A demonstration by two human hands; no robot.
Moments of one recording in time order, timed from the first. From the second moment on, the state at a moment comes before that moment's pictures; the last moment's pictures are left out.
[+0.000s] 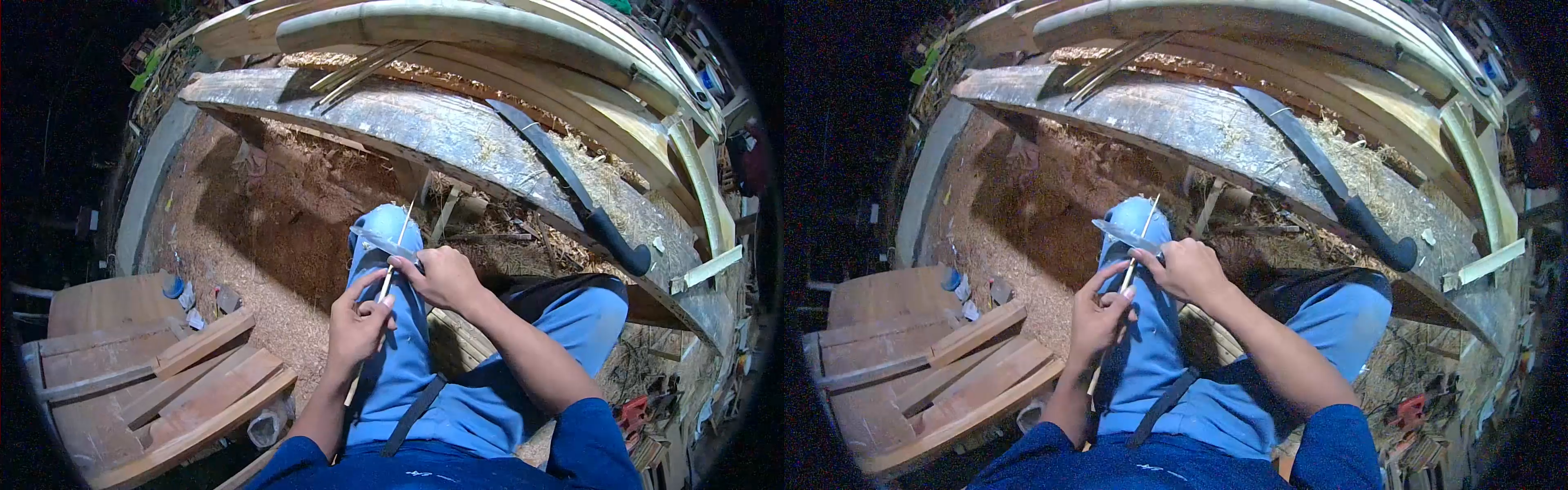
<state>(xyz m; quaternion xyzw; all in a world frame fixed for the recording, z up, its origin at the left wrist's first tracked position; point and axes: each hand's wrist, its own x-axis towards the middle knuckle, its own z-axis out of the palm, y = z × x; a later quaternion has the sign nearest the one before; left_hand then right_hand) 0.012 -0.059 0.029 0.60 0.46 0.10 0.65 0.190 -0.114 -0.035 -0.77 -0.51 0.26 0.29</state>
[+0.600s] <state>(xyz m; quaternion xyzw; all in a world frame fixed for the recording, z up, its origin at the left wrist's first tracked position) 0.044 -0.041 0.003 0.58 0.47 0.17 0.65 0.191 -0.103 -0.033 -0.78 -0.52 0.19 0.29</state>
